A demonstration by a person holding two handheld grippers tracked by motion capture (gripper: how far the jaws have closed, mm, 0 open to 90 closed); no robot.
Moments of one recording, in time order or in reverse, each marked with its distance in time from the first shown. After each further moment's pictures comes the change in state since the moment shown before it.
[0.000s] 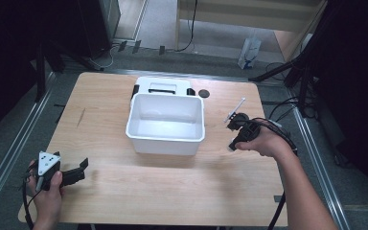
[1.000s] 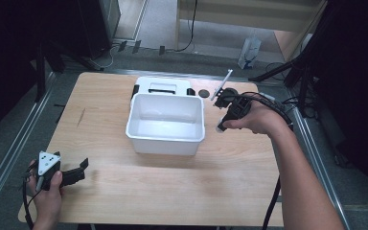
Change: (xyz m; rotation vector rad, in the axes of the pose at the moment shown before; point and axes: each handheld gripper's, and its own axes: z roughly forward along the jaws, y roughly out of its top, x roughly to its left) left arm 0.000 0.000 0.000 0.003 -0.004 0.000; right arm 0.020 0.058 -0.073 -0.044 -0.021 -0.119
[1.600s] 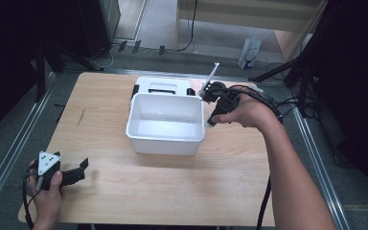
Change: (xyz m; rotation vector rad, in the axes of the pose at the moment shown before) left arm 0.000 0.000 0.000 0.002 -0.004 0.000; right arm 0.013 0.030 -0.009 -0.014 0.001 -0.060
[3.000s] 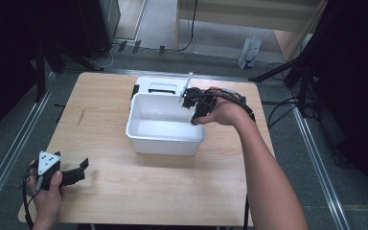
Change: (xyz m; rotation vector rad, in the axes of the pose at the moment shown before) left arm 0.000 0.000 0.000 0.001 -0.007 -0.001; right arm 0.008 0.041 0.056 -0.026 -0.044 -0.181
